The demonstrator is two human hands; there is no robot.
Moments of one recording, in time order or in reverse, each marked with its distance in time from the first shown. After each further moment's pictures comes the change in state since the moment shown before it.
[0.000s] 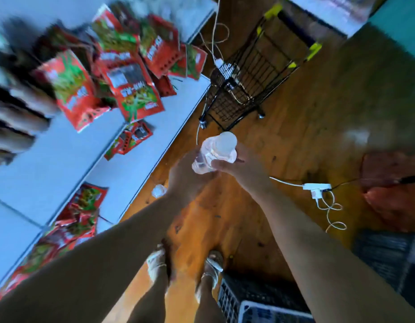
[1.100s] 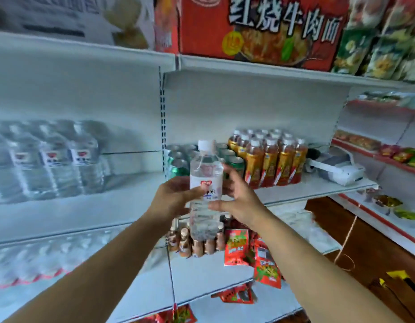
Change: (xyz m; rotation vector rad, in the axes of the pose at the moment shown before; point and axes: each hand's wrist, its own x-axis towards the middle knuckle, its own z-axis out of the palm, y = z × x) left_hand -0.335 0.175 -0.323 -0.591 0.760 0.346; right_hand -0.182 -0.372 0.146 -0.033 -0.728 -0.844
